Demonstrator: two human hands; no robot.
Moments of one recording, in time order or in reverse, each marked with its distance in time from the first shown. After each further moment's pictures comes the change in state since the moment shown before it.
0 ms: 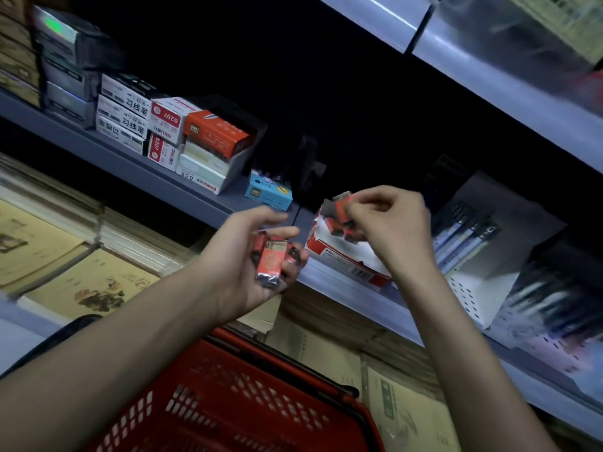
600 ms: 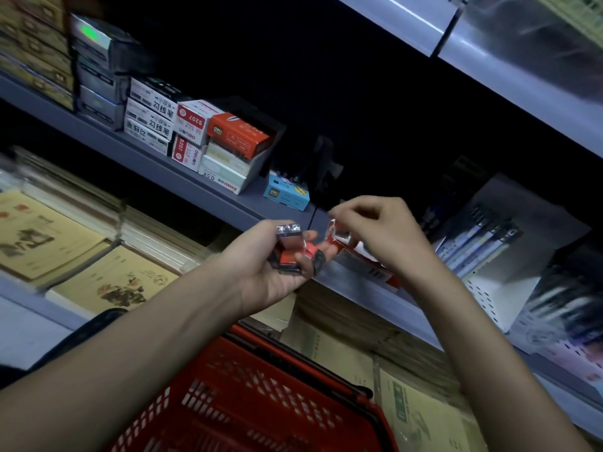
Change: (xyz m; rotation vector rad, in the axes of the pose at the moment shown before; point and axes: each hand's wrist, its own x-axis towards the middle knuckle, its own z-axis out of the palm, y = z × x) left_hand 0.004 0.002 -0.001 -0.100 0.042 -0.064; right_hand -0.009 -0.010 0.013 0.015 -0.296 -0.084
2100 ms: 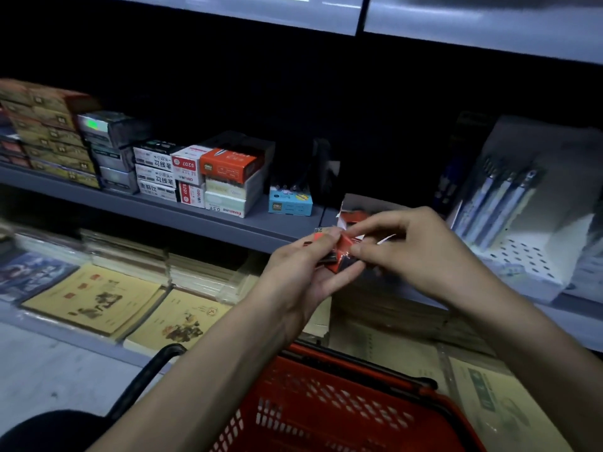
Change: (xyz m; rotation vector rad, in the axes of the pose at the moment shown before) left_hand -0.010 -0.034 0.019 0.307 -0.048 0.264; right_hand -0.055 0.014 -0.023 0.119 -0.117 -0.005
